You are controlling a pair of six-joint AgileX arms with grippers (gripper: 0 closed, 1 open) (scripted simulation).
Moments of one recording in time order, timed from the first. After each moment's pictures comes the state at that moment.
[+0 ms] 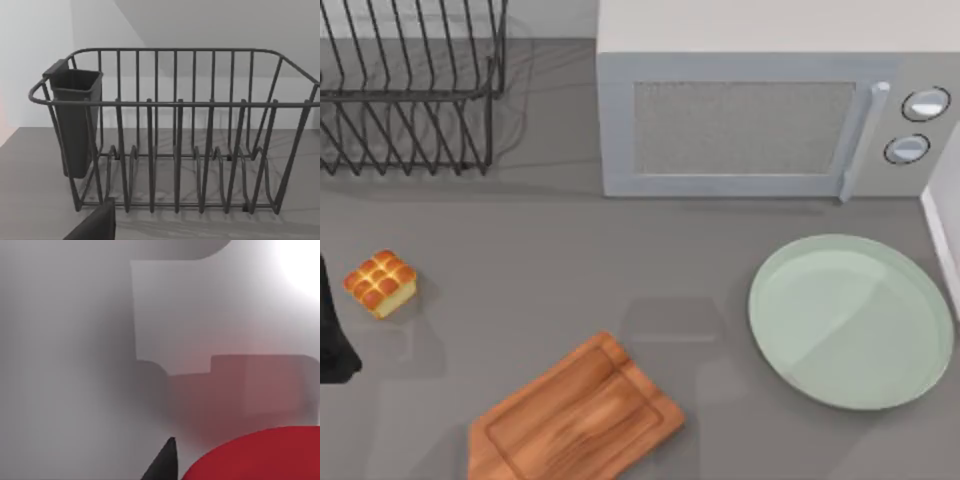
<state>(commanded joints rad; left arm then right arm) 0.00 0.00 0.00 0.00 0.00 0.00 -0.27 2.24 1.31 -0.59 -0.01 -0.25</state>
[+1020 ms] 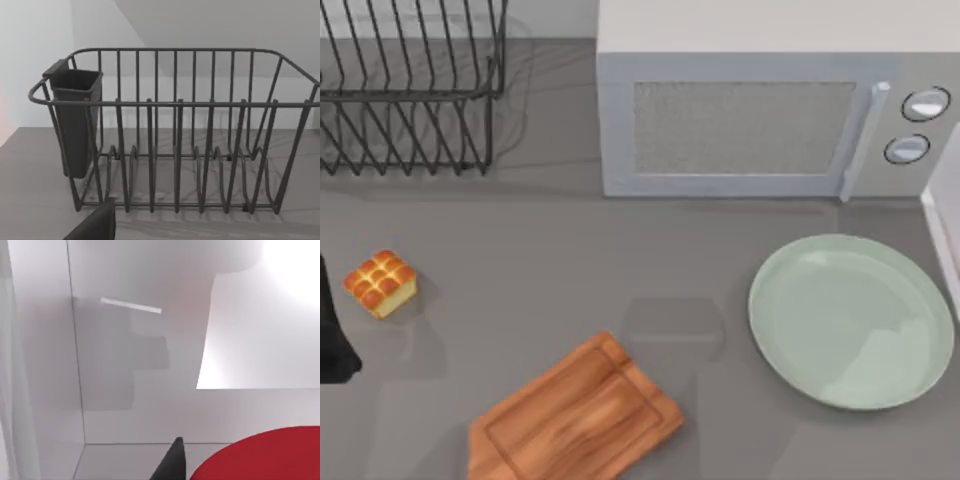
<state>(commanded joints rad) 0.00 0.00 0.00 0.00 0.00 0.00 -0.21 2.01 1.43 -0.93 -0.01 -0.20</state>
